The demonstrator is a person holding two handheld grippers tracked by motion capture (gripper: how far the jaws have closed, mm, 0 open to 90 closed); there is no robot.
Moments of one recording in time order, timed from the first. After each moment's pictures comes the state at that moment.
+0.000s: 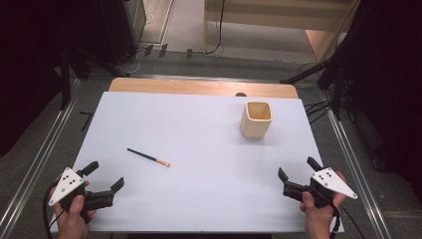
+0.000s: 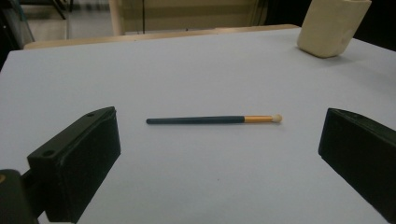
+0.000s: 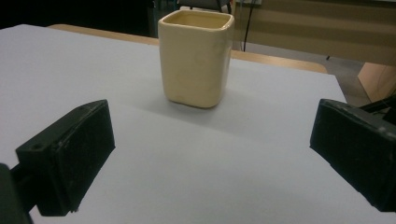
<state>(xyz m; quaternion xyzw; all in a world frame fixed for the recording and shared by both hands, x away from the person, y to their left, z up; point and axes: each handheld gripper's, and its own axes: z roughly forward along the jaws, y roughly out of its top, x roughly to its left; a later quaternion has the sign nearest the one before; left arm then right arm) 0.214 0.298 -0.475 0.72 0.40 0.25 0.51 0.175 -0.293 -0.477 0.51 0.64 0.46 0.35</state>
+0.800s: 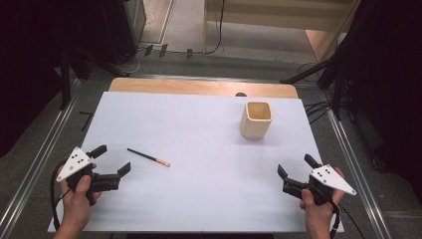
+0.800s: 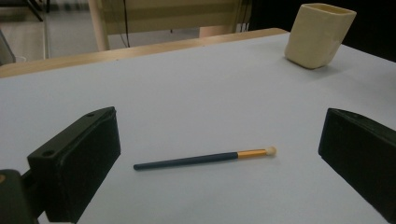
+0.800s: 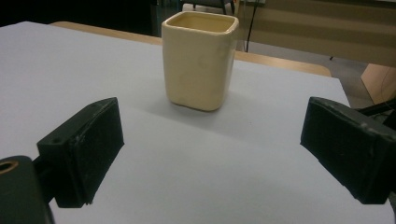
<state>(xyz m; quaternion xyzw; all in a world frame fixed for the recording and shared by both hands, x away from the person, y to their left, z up) 0.254 0.283 -0.449 0.73 0.38 0.23 0.52 0.179 -0.291 -0.471 0.50 0.65 0.45 0.35</state>
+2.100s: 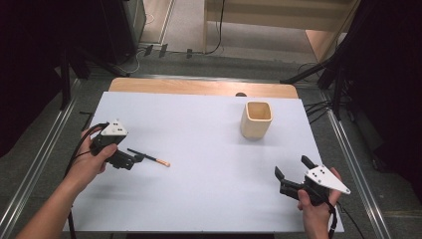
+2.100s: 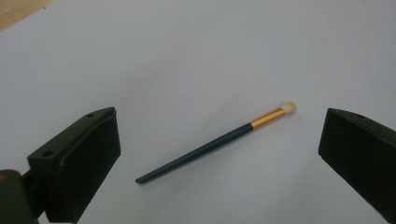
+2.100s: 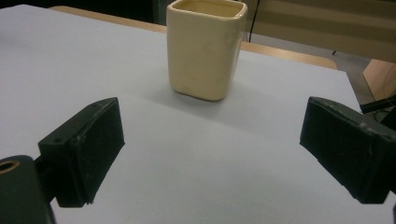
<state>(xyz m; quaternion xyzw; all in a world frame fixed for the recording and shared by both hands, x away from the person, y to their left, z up) 0.334 0.237 -0.425 0.90 0.29 0.13 0.31 0.181 -0.286 -0.476 0.50 0.66 0.44 0.35</state>
